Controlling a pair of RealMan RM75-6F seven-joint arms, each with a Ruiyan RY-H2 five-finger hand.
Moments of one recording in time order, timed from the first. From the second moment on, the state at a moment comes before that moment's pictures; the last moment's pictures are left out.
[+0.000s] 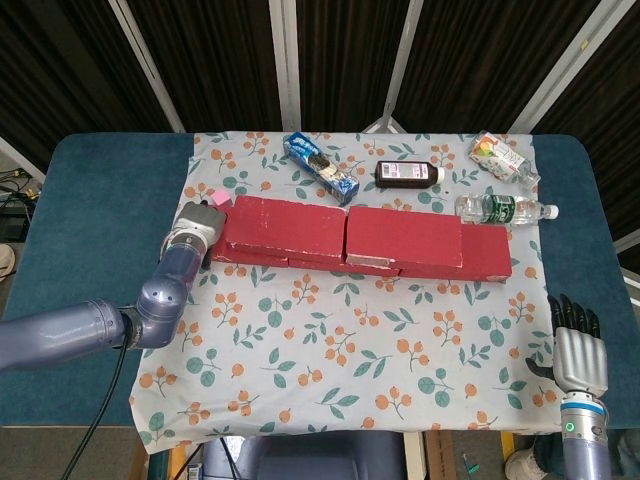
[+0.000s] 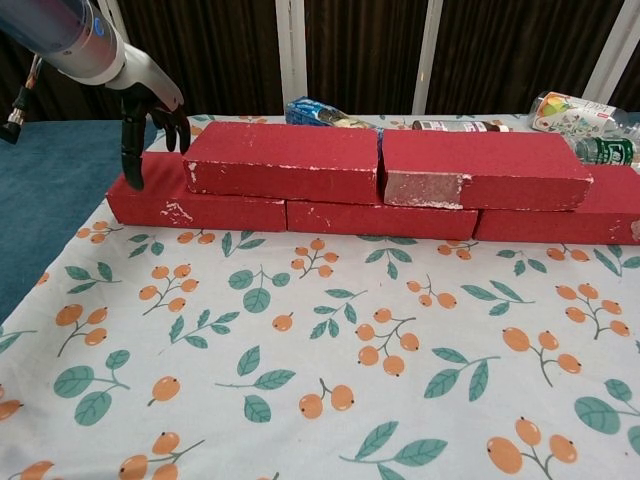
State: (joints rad) left arm -1.36 -1.31 -0.24 -1.42 -0.54 0.77 1.56; right arm 0.14 -1.29 0.12 -1.66 -1.07 1.36 -0.38
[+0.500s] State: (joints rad) left arm -1.40 -1.33 -0.20 -1.41 -0.54 0.75 1.52; right arm 0.14 -1.29 0.13 -1.66 -1.07 1.36 -0.37
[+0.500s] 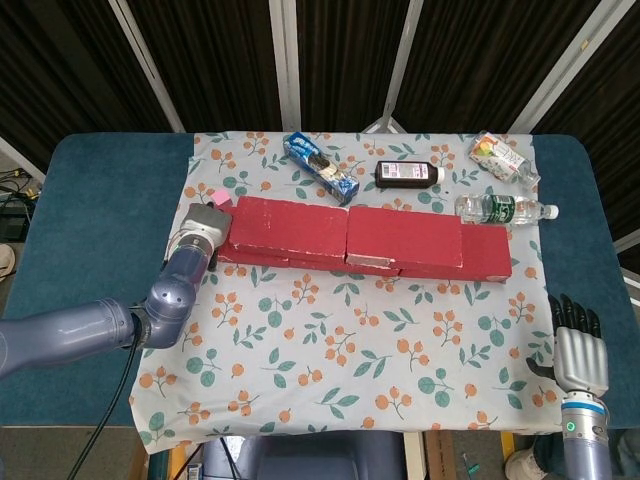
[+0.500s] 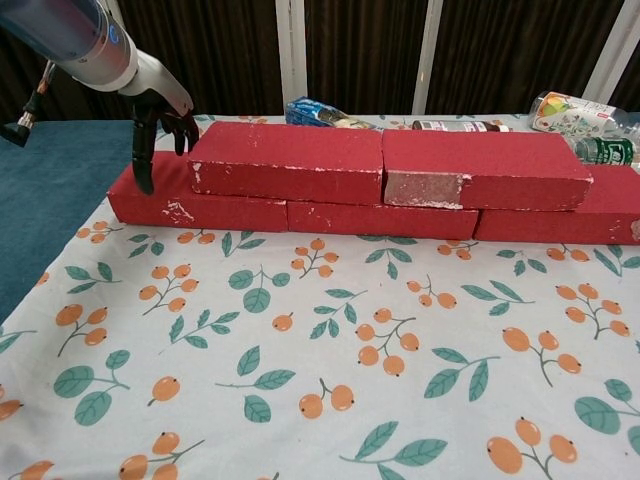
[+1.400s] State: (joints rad) left arm -1.44 -1.26 -0.13 -1.45 -0.57 0.76 1.50; right arm 0.14 -1.30 0.12 -1.66 -1.06 1.35 -0.39
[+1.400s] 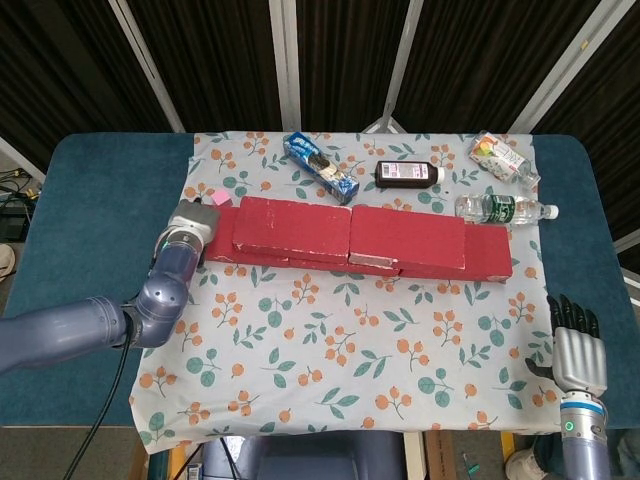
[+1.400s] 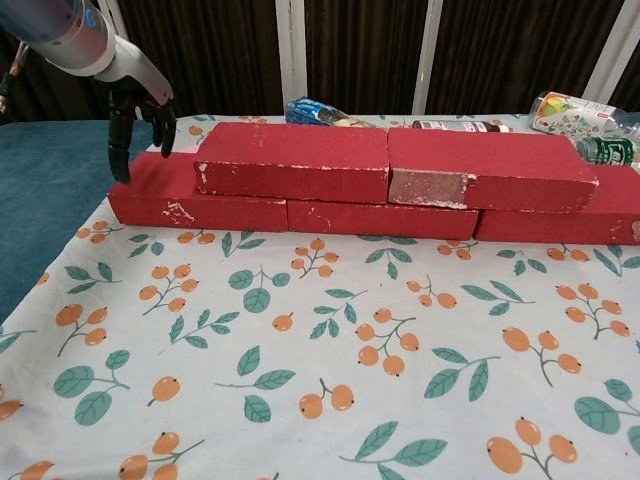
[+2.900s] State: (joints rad) left arm -0.19 -1.09 0.11 -1.70 1.52 1.47 0.11; right arm 0.12 -1.27 0.01 -1.59 -1.57 1.51 -0.16
